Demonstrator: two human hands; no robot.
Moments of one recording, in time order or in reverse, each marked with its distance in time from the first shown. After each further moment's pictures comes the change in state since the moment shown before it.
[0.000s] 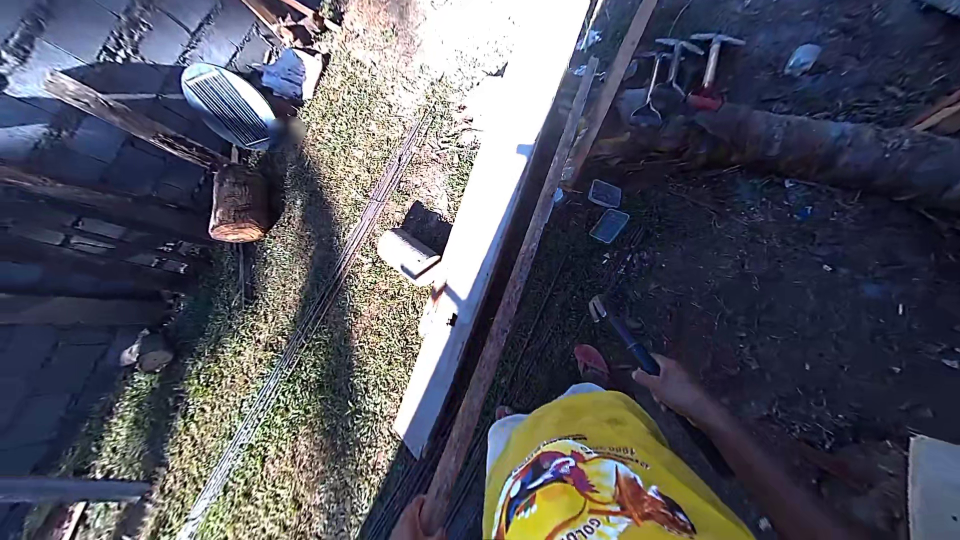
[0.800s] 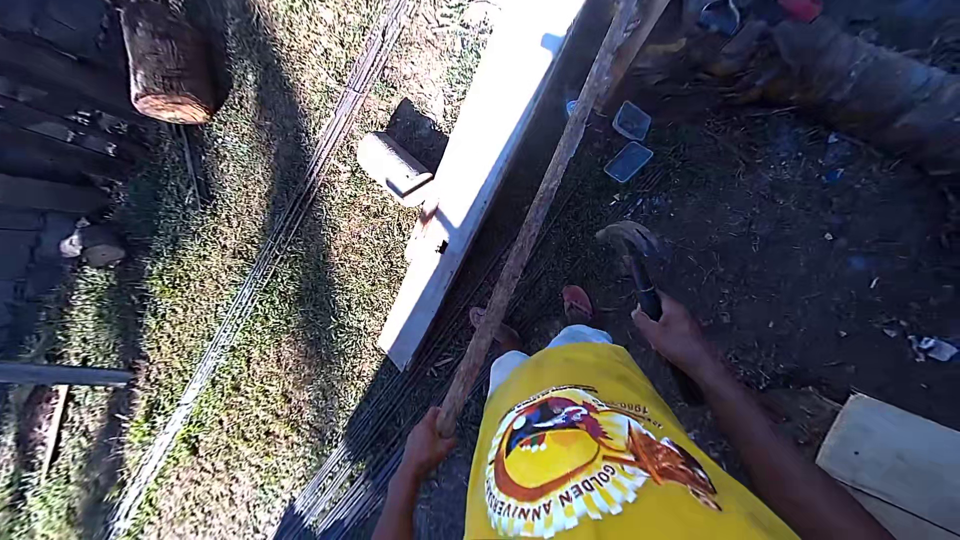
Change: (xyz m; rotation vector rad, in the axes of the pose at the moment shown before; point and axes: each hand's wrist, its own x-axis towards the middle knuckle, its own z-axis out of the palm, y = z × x) left_hand 0.054 -0.004 0.044 0.013 -0.144 -0.013; right_hand 0.000 -0.042 0.014 -0.113 0.097 -0.140
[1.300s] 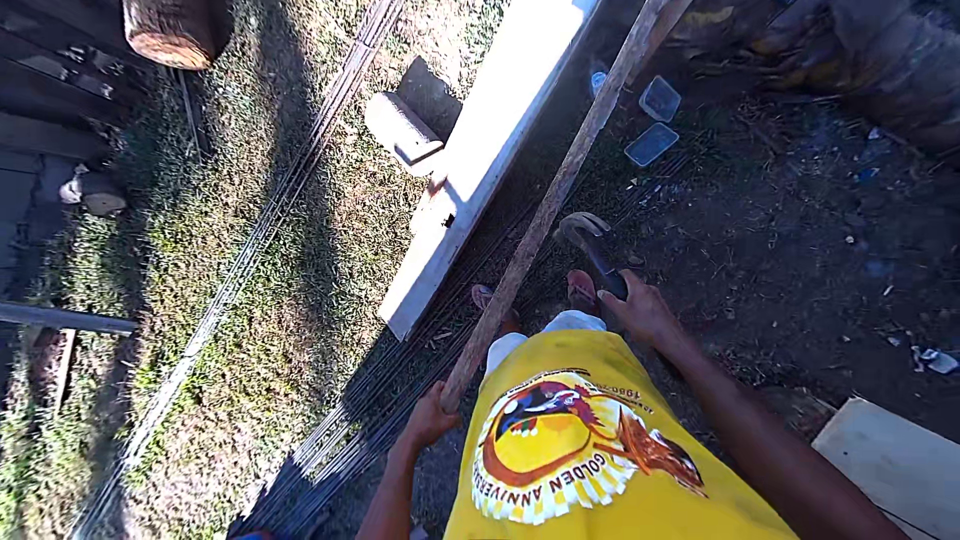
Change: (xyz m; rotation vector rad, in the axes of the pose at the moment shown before) left_hand -0.013 0.011 0.002 -0.142 -0.081 0.057; right_hand 0.010 -0.048 0.038 -0.267 -0.115 -0.156
